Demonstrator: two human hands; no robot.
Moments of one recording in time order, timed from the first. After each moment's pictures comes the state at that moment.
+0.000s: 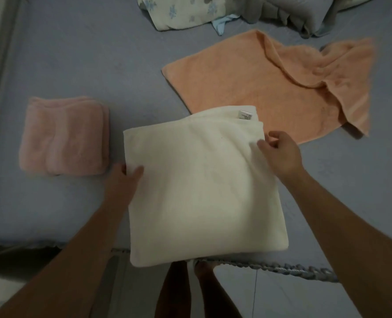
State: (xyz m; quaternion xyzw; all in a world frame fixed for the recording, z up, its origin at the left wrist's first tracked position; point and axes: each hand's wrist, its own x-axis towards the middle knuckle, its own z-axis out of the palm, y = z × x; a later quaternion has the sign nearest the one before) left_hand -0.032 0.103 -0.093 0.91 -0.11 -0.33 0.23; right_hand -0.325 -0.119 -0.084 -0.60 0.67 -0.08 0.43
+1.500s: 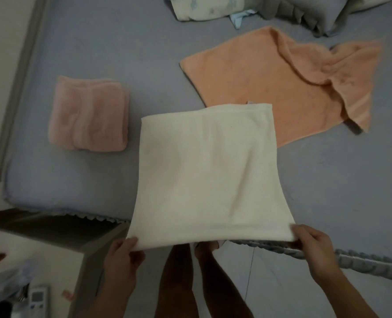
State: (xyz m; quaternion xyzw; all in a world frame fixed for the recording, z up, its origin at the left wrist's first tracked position) left_hand -0.138 0.307 -0.065 0.74 0.33 -0.37 0.45; right_hand -0.484 0.059 -0.056 -0.43 0.72 -0.06 0.55
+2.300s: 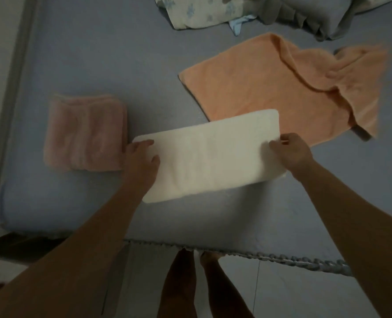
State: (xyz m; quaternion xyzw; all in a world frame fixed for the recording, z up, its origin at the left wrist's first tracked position) left_hand -0.010 0.086 -0.079 0.90 -0.32 -0.26 0.18; right_hand -0.309 -0.131 -0.075 -0.58 0.70 0.03 0.42
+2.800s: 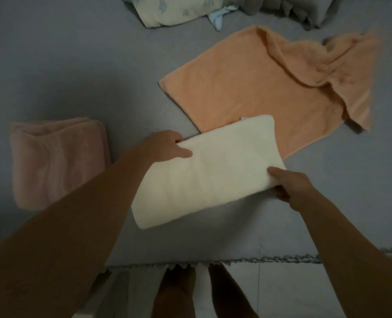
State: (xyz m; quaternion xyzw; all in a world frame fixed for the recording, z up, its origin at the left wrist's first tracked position) left_hand 0.010 -0.055 -0.095 0.70 -0.49 -0.51 -0.04; right_hand -0.318 -0.089 -0.066 -0.25 0.81 -0.03 0.53
